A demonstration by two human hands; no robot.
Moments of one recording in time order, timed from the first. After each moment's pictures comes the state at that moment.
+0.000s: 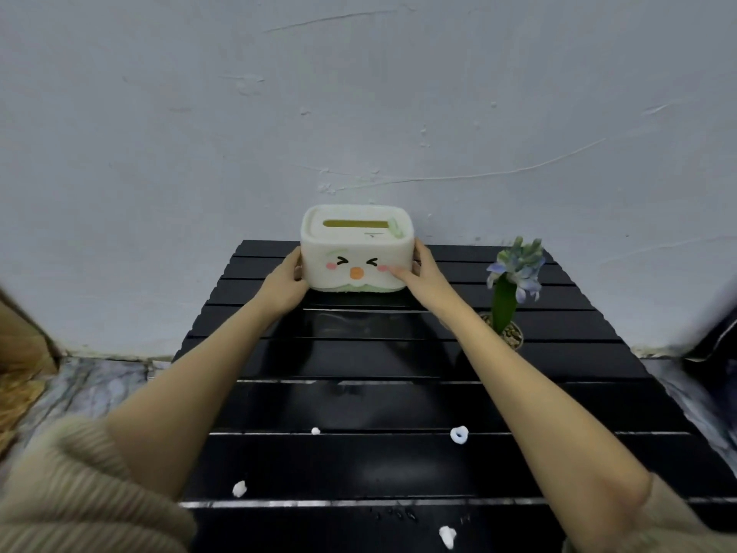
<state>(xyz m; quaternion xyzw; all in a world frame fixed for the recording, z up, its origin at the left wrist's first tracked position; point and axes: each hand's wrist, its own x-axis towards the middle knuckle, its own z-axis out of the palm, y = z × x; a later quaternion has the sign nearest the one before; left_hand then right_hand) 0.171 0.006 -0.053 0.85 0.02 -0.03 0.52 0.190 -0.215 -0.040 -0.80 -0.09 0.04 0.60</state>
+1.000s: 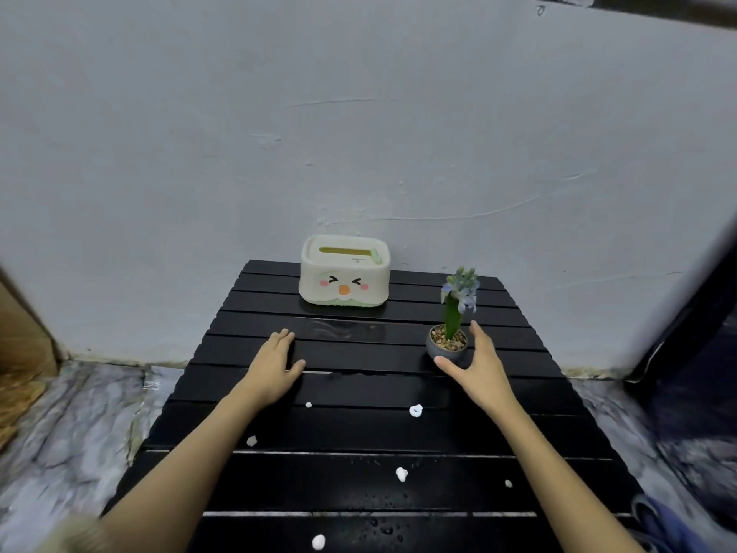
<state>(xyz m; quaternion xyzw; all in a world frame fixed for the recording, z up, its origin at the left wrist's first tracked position) 0.052 -0.009 -0.073 0.94 0.03 -0.02 0.33 0.052 -0.316 -0.035 -0.91 0.02 -0.04 0.41</state>
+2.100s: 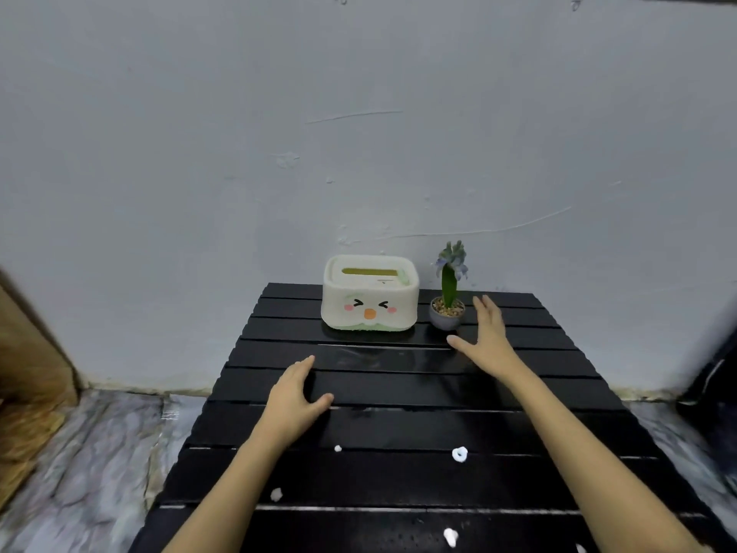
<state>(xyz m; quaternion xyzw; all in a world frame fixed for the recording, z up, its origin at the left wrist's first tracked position) 0.054 -0.005 -0.070 0.92 0.05 0.03 0.39 0.158 -0.294 -0.043 -0.94 -0.04 -0.05 0.35</state>
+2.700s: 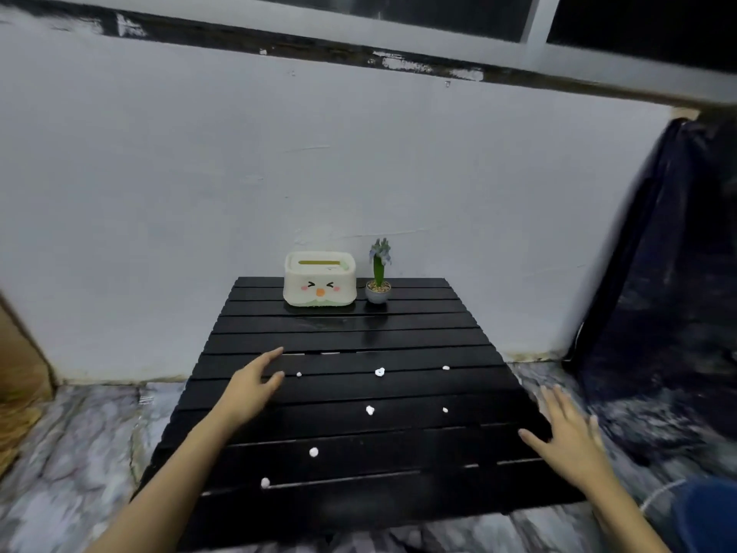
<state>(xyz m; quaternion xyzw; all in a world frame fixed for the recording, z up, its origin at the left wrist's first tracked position) -0.087 -0.017 -0.003 0.91 0.00 0.01 0.42 -0.141 -0.464 -0.039 -0.98 0.13 -0.03 0.12</state>
